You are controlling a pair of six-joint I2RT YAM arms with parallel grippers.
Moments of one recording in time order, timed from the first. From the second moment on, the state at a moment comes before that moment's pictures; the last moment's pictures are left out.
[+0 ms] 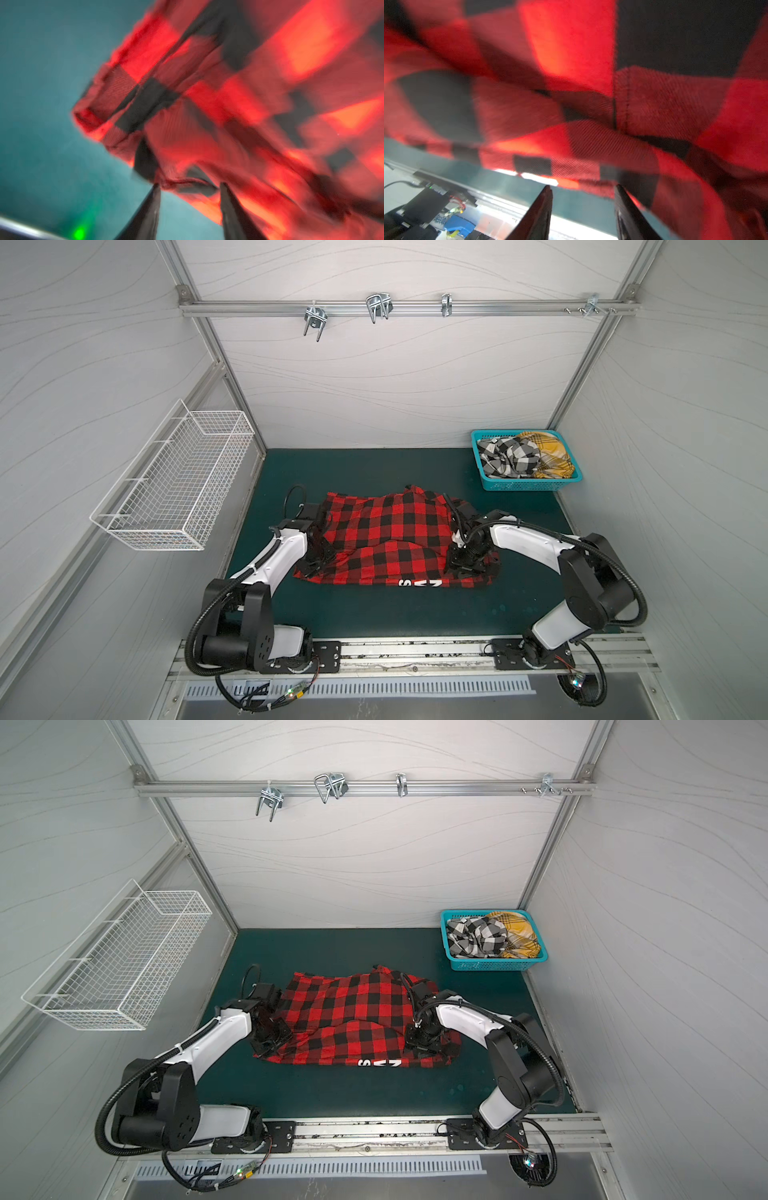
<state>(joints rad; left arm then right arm) -0.09 1.35 0.89 -0.94 -0.01 -0.79 0.59 1.57 0.99 -0.89 -0.35 0.60</state>
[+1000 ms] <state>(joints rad) -0.02 2.35 1.98 -1.01 -0.03 -0.55 0.26 1.82 1.51 -0.91 -0.36 0.48</state>
